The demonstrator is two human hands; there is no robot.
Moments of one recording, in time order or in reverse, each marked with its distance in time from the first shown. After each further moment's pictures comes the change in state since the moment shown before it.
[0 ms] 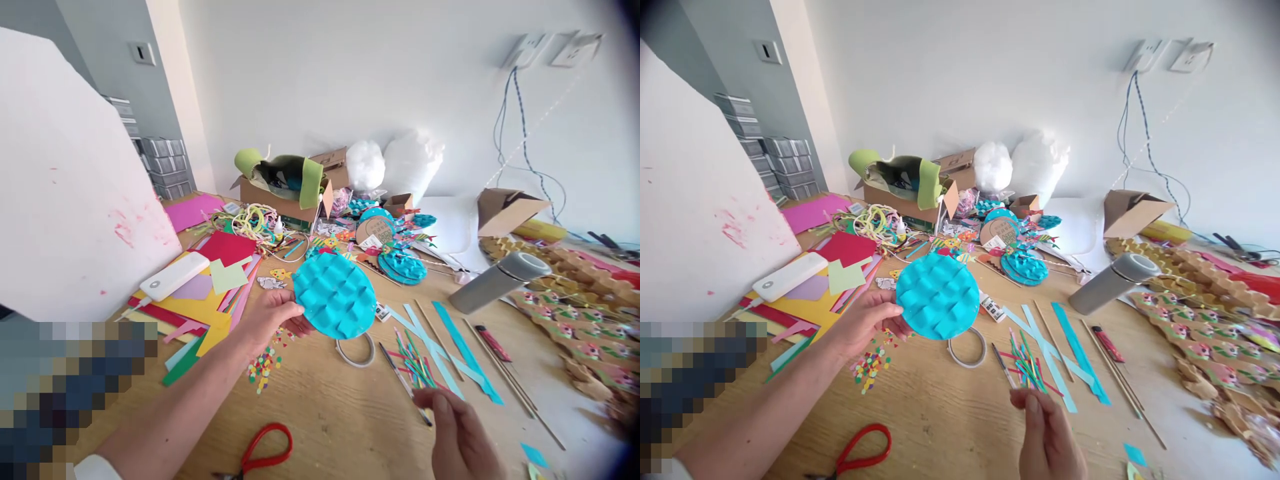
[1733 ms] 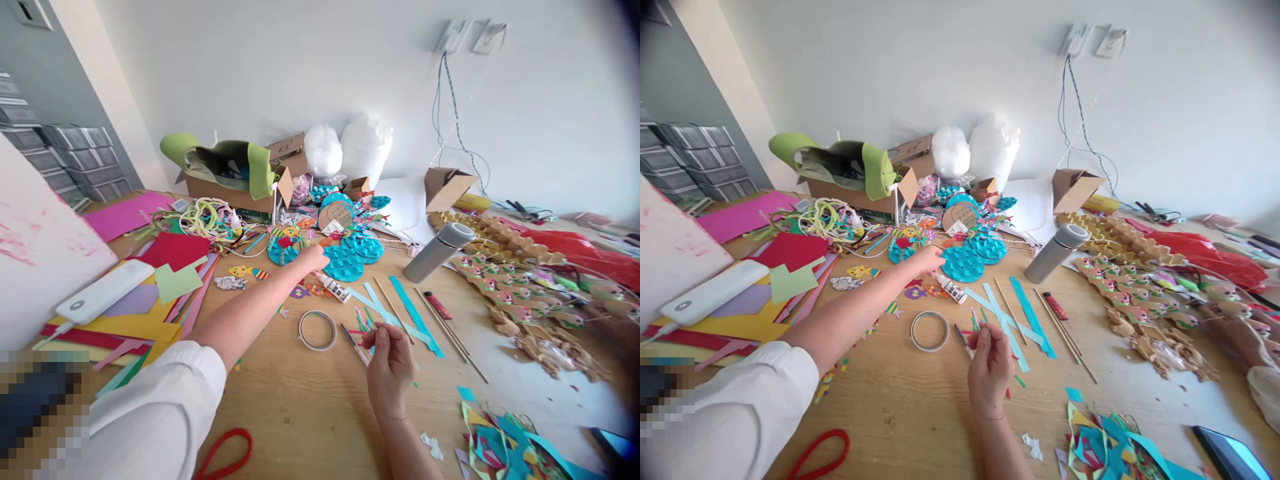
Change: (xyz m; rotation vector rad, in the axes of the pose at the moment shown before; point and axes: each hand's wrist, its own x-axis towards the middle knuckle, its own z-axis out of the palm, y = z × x) left_hand 0.212 -0.029 0.100 0.937 -0.112 -0.091; right_hand 0.042 0.019 0.049 0.427 0.214 0.001
